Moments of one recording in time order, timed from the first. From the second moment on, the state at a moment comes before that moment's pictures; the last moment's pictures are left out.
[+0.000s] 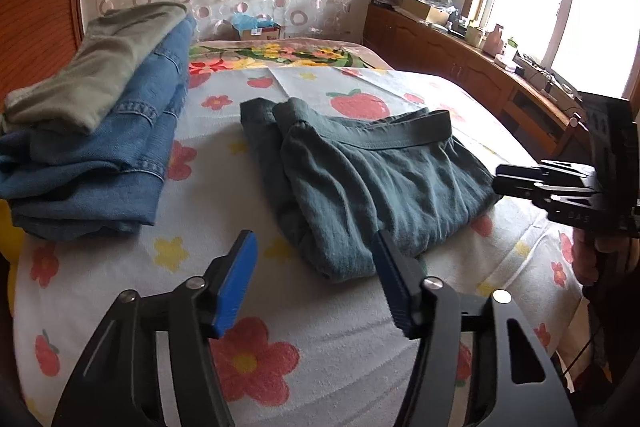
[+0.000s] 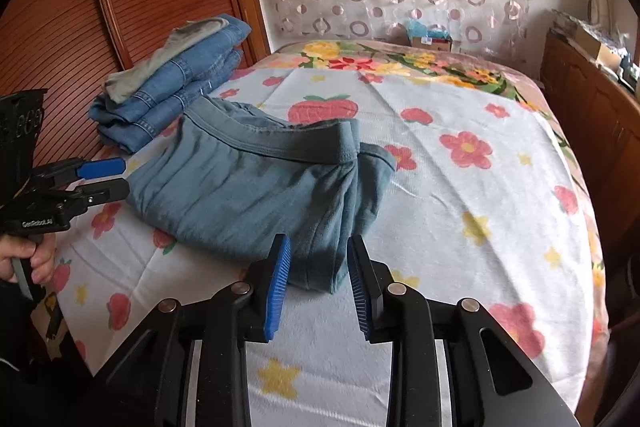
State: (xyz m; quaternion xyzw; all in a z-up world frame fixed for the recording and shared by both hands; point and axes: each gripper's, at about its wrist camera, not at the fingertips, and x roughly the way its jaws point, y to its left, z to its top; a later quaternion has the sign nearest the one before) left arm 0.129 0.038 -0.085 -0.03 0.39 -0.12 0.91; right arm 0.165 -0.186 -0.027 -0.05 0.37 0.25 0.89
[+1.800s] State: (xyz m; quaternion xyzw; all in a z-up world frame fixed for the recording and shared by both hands) left arm 0.046 0.021 -0.087 -0.03 0.40 -0.16 0.90; right arm 0.081 -0.214 -0.030 -0.02 0.38 0.29 0.88
